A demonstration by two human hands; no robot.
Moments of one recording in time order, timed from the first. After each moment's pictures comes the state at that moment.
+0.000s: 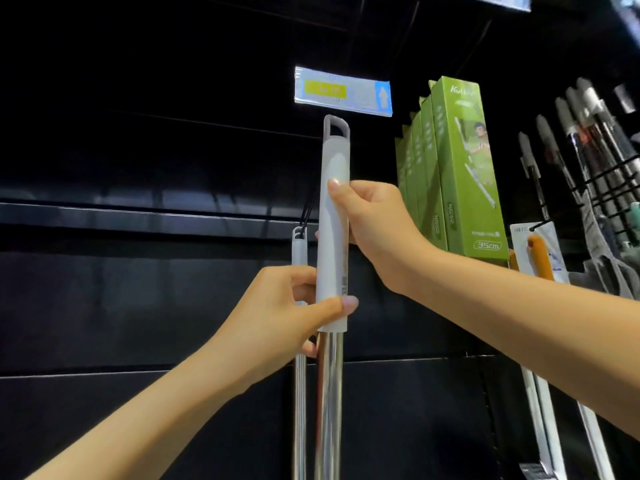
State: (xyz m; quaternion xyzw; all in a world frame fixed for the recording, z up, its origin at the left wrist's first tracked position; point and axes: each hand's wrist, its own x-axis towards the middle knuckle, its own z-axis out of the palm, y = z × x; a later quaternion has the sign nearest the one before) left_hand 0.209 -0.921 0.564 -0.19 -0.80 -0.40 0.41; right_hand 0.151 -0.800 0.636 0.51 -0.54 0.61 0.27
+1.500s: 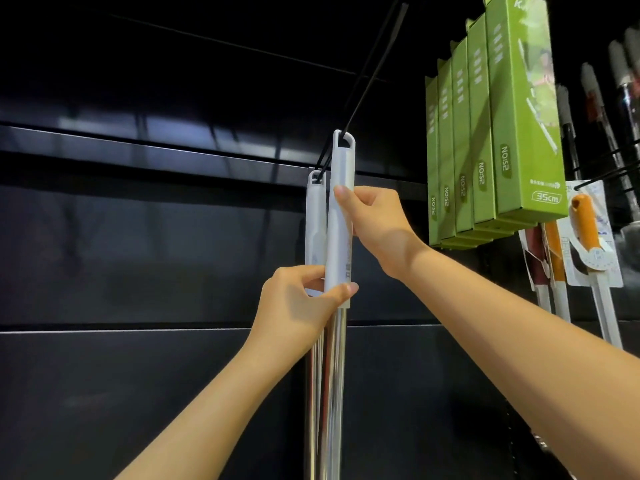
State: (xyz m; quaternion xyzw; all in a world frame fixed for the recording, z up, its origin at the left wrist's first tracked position) left_hand 0.108 -0.987 0.529 -0.07 -0.77 -0.41 0.49; right_hand 0.040 -0.884 0.618 0.48 -0.59 0.59 0.29
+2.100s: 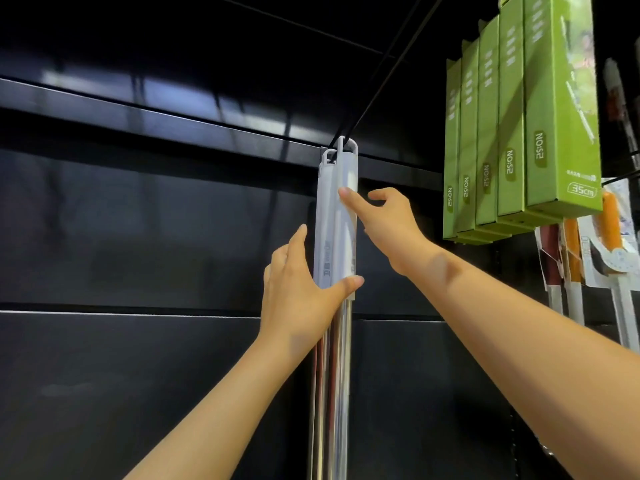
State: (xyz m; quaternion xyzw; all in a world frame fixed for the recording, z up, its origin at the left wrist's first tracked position) left_hand 0.063 -1.019 0.517 -0.06 -0.76 -0.36 0.54; right_hand -0.016 -0.917 0.616 0.33 -0.66 0.61 0.30
